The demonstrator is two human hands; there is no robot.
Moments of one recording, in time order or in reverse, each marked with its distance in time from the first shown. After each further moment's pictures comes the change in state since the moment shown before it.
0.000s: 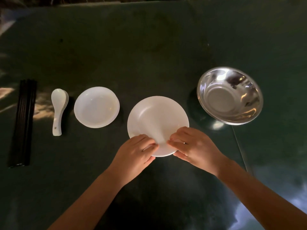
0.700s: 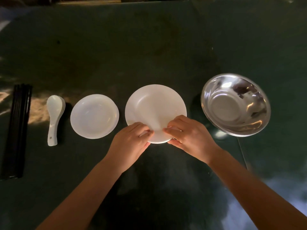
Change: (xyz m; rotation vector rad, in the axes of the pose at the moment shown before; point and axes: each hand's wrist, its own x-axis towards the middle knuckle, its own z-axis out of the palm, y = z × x) left_hand 0.037 -0.037 -0.011 0.056 0.017 -0.097; right_hand 0.048 0.031 0.010 0.035 0.005 0.085
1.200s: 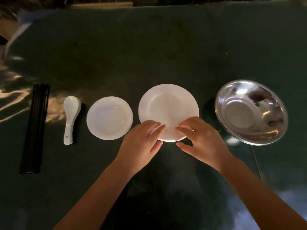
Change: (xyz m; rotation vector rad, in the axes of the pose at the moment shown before) left_hand -0.001 0.000 -0.012 -0.068 0.110 -0.121; right_hand 0.012 -0.012 -0.010 0.057 -0.004 0.226
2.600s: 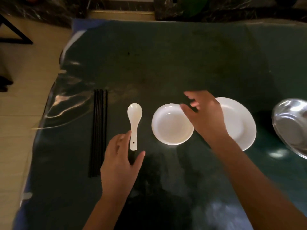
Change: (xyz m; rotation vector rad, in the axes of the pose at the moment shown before) left_hand -0.119 -0.131 -0.086 -0.059 0.174 -0.688; right_hand 0.166 -0.148 0.014 0.254 0.132 0.536
